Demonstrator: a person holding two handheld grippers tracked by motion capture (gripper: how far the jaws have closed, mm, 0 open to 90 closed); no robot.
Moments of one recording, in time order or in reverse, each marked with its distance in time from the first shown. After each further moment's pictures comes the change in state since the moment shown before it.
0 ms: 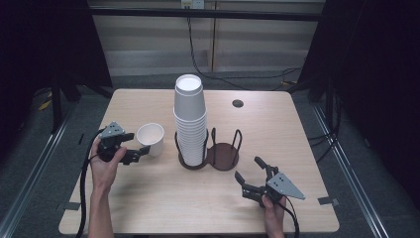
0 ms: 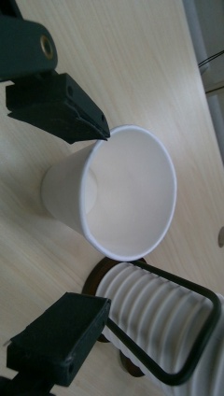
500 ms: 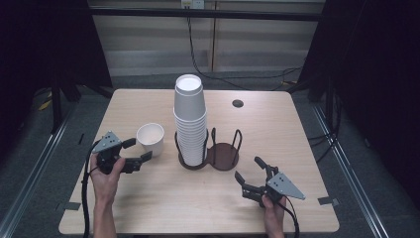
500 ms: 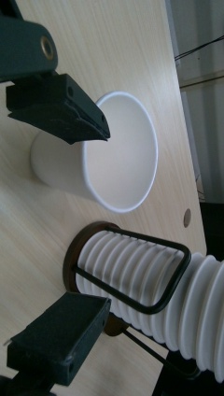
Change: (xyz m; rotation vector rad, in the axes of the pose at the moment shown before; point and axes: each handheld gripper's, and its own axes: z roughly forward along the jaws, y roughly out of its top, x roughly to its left) left arm -0.028 -0.020 -0.010 -0.139 -0.024 -0.054; right arm 0.000 0.000 0.000 -0.001 0.001 -0.001
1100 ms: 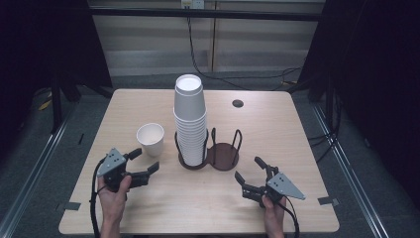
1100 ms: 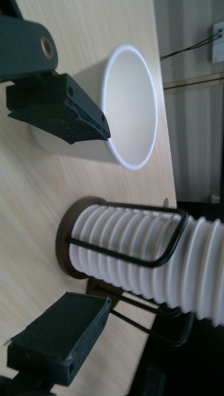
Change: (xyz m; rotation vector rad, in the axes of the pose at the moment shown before) left arm -0.043 -0.028 0.001 -0.130 0.004 0.047; right arm 0.000 0.000 0.000 0.001 -0.002 -0.002
